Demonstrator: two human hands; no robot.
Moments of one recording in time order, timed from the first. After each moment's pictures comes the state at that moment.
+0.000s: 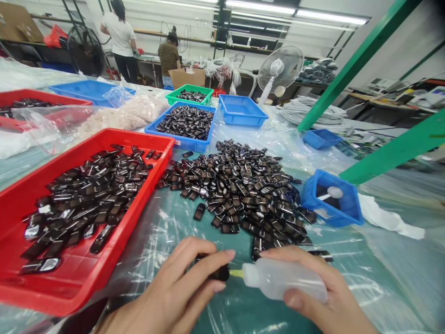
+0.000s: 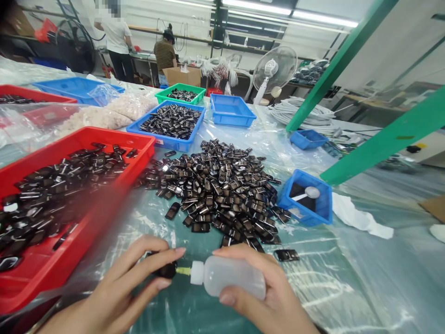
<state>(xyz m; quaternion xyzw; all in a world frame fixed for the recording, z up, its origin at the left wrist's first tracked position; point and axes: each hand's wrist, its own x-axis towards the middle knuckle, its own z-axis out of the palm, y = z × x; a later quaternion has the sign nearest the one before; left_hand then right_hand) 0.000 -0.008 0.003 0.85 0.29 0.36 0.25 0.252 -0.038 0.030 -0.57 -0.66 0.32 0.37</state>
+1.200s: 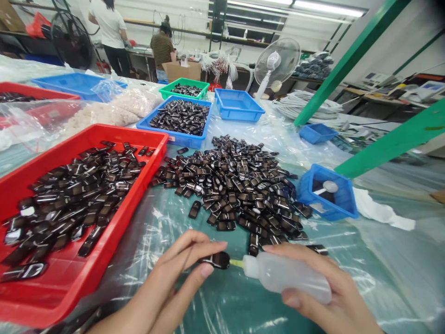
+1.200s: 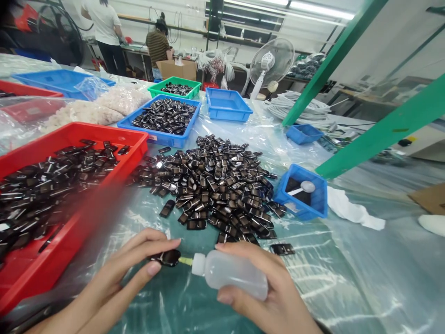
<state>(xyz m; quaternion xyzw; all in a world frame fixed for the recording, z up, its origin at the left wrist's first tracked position) -0.001 -0.002 0.005 0.76 0.35 0.34 0.43 0.244 -0.045 0.035 -0.62 -0.64 0.21 0.40</state>
